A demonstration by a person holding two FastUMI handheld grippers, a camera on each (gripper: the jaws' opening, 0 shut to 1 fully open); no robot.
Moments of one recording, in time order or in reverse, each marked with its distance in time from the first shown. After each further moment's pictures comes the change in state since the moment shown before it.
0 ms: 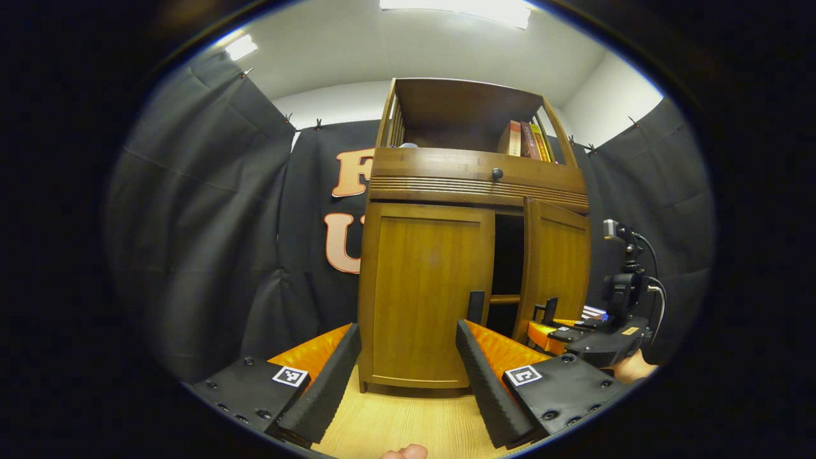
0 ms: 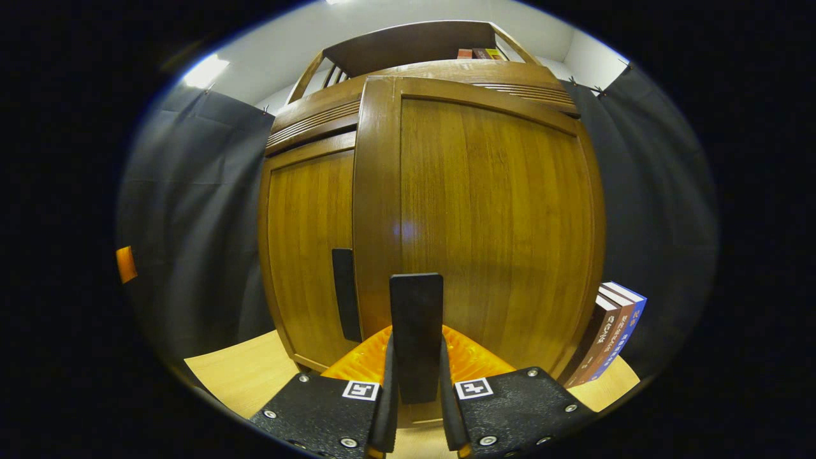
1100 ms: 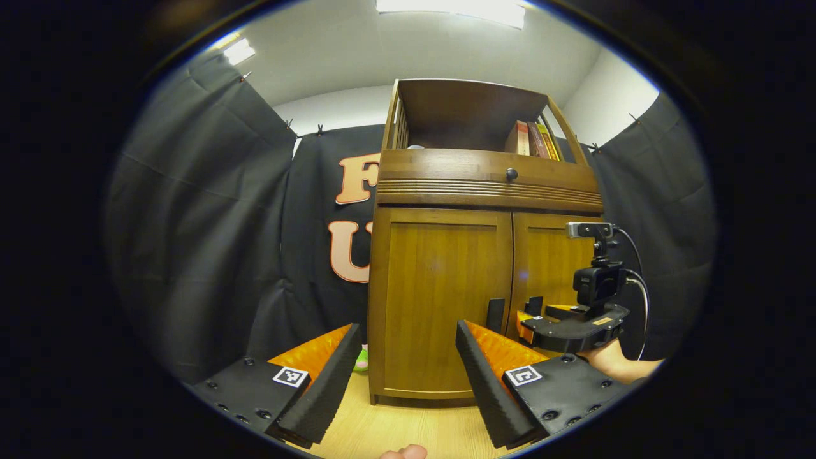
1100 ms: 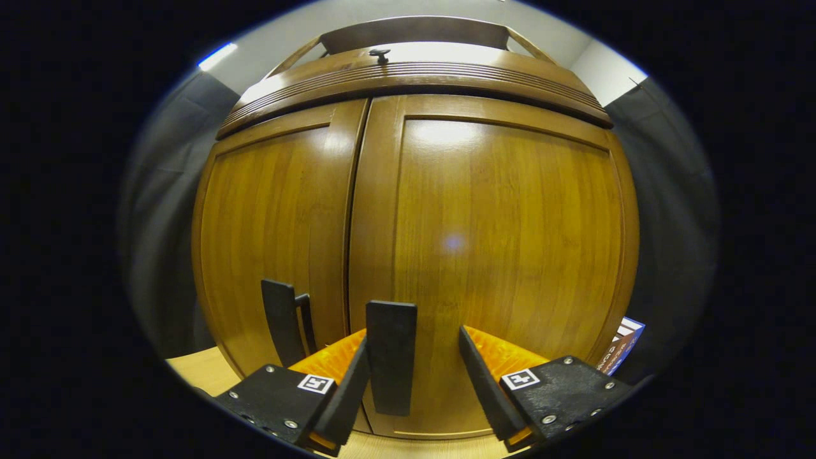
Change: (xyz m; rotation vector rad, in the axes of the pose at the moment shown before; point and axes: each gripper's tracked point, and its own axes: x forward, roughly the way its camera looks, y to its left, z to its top) left arm 0.034 0.026 -0.002 0.014 -0.031 0.018; right arm 0.092 -0.012 0.018 -0.097 -0.045 -0.165
